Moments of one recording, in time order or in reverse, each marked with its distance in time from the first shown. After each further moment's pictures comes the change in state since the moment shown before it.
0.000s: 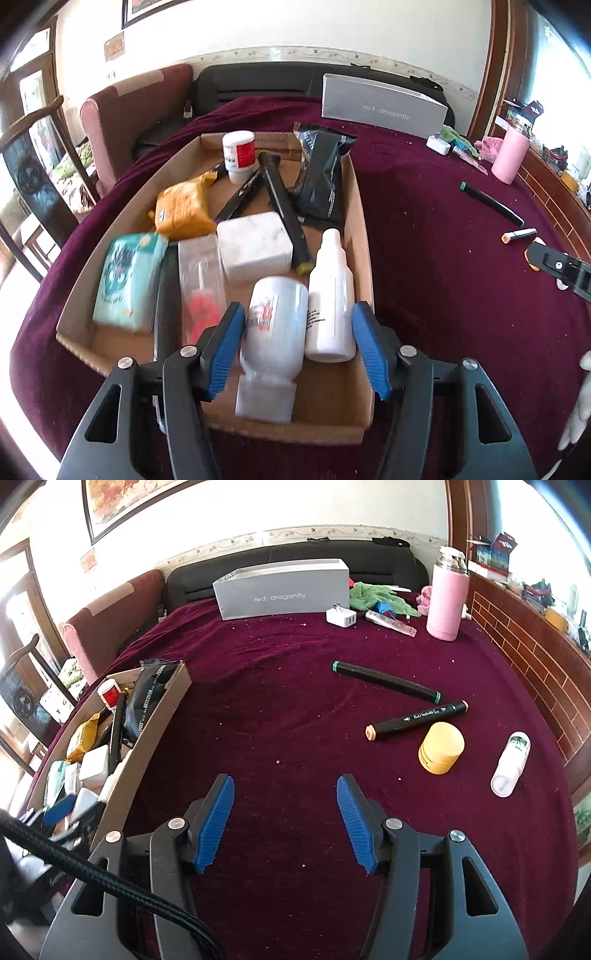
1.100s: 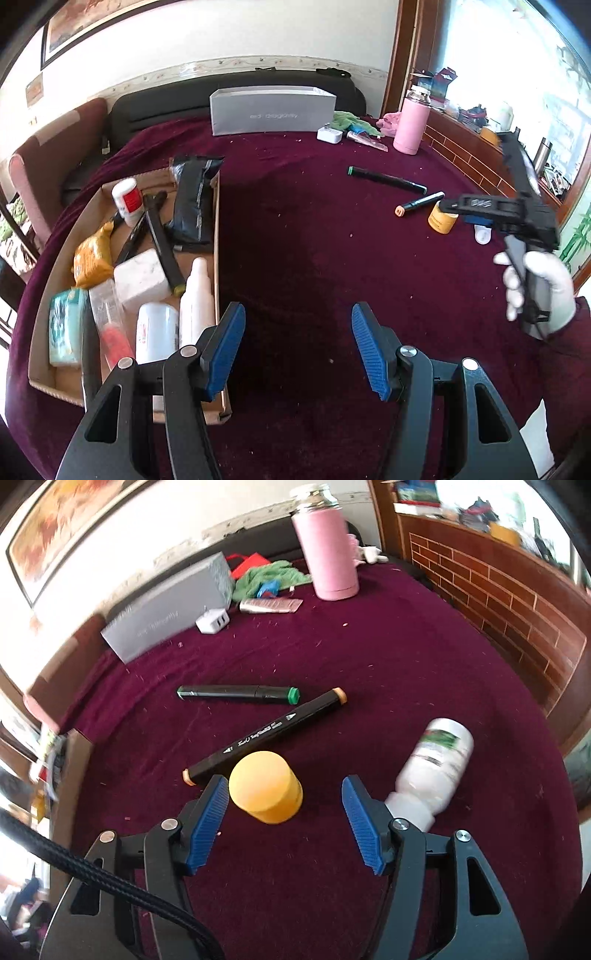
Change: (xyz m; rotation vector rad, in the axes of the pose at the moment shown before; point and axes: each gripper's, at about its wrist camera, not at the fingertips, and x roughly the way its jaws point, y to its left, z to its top) left arm -0.035 -0.069 0.007 0.251 -0.021 -0.247; right arm 0.045 -0.156 0.029 0.221 0.042 -0.065
